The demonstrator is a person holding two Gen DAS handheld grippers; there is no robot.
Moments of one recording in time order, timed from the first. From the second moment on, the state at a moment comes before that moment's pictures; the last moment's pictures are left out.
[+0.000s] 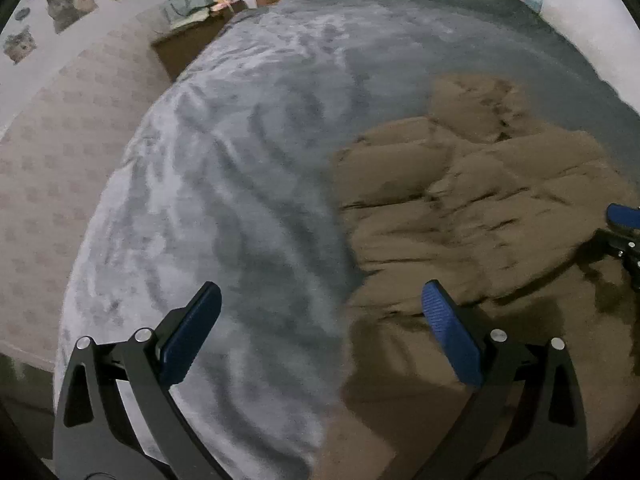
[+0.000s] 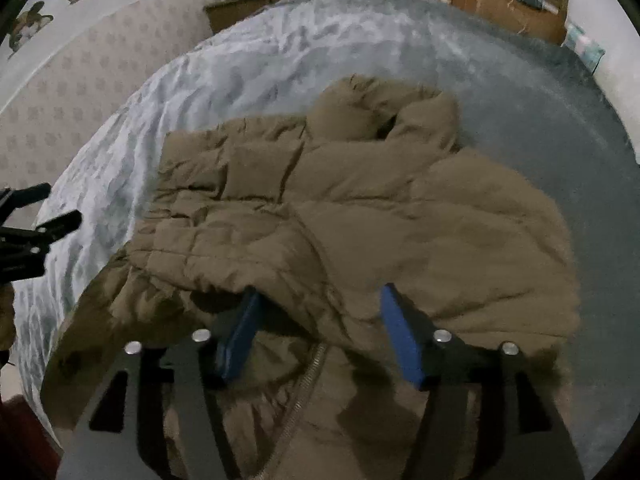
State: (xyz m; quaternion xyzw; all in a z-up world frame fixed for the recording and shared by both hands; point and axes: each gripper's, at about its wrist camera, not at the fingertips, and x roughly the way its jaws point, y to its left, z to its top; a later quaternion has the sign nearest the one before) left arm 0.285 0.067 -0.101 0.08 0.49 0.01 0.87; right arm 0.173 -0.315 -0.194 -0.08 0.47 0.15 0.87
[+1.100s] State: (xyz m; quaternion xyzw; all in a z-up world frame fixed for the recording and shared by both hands) left arm 0.341 0.012 -0.153 0.09 0.52 -0.01 0.85; right arm 0.231 -0.446 -0.236 0.05 0.46 0.05 0.89
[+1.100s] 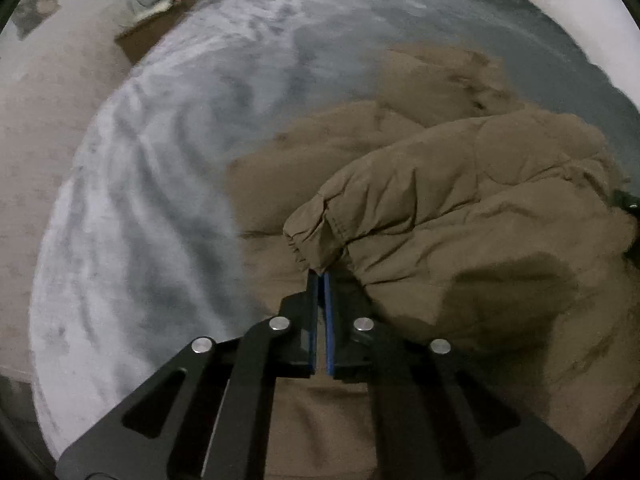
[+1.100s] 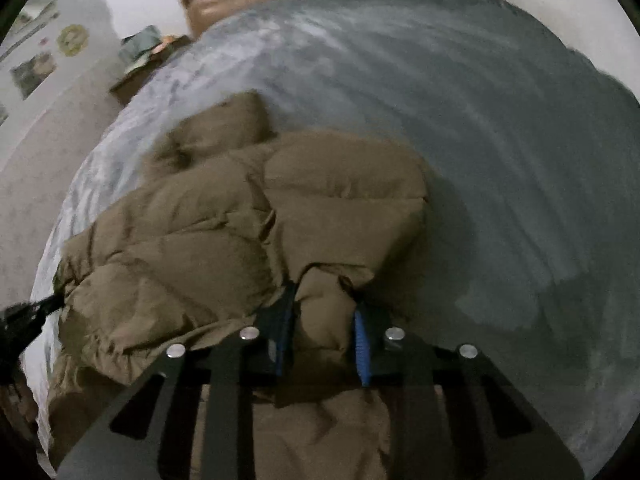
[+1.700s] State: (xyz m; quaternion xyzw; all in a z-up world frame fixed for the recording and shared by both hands) left arm 0.297 0.035 -0.133 0.06 0.49 -0.05 0.87; right arm 0.179 -0.439 -0.216 -0.05 0.44 0.01 0.90
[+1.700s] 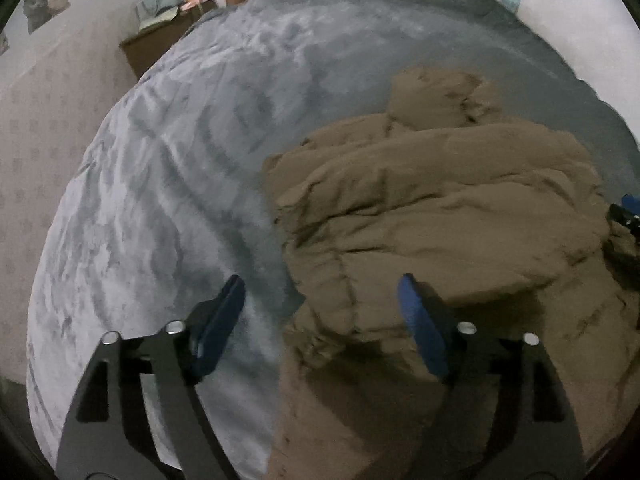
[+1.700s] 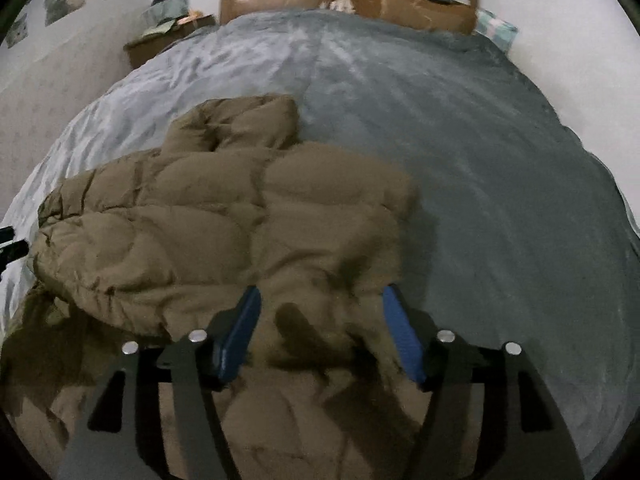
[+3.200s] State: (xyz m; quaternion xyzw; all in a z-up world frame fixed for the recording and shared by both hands) left arm 0.076 0.063 -0.157 0.00 0.46 -0.03 0.89; right arm -0.085 -0.497 -0.229 0.02 0.35 -0.06 0.94
